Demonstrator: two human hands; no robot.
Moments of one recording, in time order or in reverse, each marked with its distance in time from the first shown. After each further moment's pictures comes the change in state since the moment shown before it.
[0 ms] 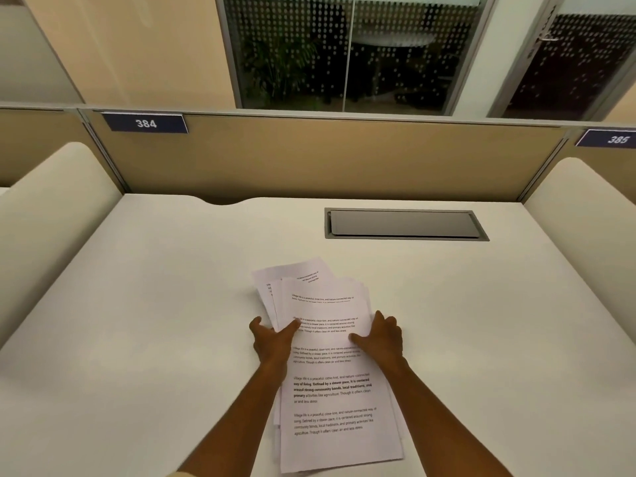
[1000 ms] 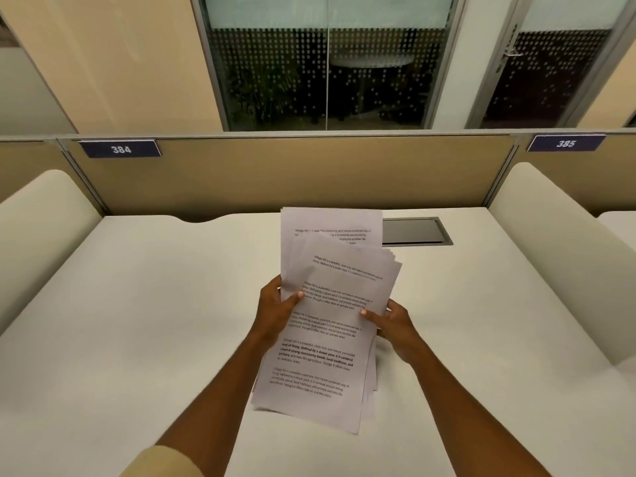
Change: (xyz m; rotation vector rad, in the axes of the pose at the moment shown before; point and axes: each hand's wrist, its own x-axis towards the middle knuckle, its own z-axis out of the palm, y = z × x) left_hand -0.053 0.065 0.064 0.182 -0.416 0.554; right_hand 0.020 0.086 -0.086 1.108 -0.164 -0.164
